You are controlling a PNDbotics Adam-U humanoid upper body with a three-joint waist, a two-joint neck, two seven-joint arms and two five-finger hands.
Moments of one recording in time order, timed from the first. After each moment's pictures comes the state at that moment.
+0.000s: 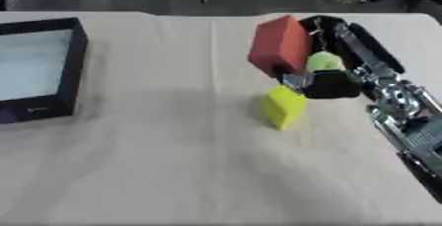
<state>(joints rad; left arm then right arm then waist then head) -0.63 0.66 -0.20 -1.98 0.17 0.26 0.06 -0.49 -0.59 0.34 -1.98 0.06 0.40 -0.11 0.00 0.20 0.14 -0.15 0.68</state>
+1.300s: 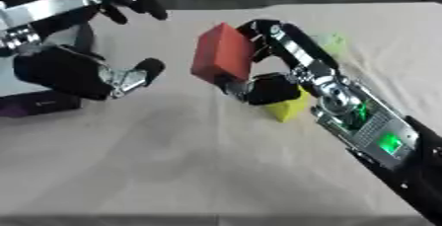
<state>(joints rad) -0.95 0.74 -0.57 -1.99 -0.15 0.50 -0.47 -0.61 -0.51 0.53 -1.98 0.03 0.59 -0.17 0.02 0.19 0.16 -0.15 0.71</state>
